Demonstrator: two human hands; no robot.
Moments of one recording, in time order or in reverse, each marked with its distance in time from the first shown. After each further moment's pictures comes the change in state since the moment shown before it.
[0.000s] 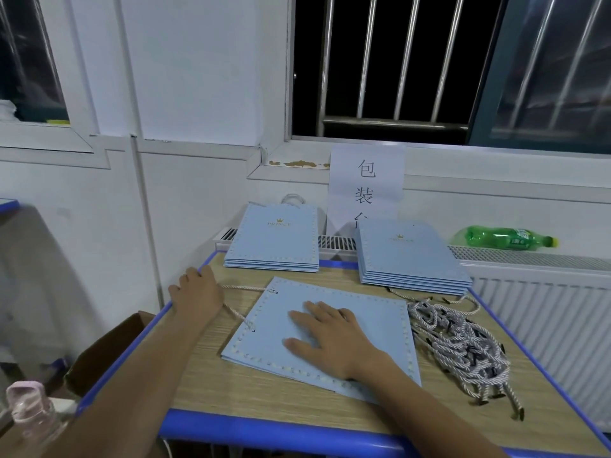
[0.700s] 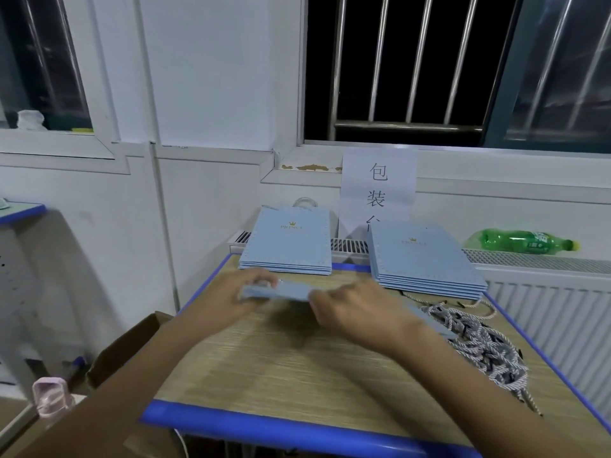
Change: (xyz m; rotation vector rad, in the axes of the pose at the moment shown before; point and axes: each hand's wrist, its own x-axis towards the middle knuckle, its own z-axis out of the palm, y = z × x) left_hand -0.041 0.004 -0.075 -0.707 -0.201 0.700; right_hand -0.022 -0.027 -0.073 -0.541 0.558 -0.399
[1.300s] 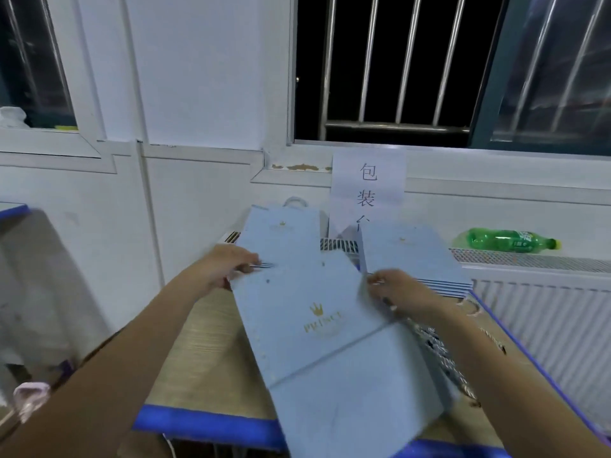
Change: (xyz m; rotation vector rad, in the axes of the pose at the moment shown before) left_hand 0.063 0.006 -0.010 -0.410 0.004 -0.746; right_hand -0.032 0.081 0.037 1.037 -0.406 0.998
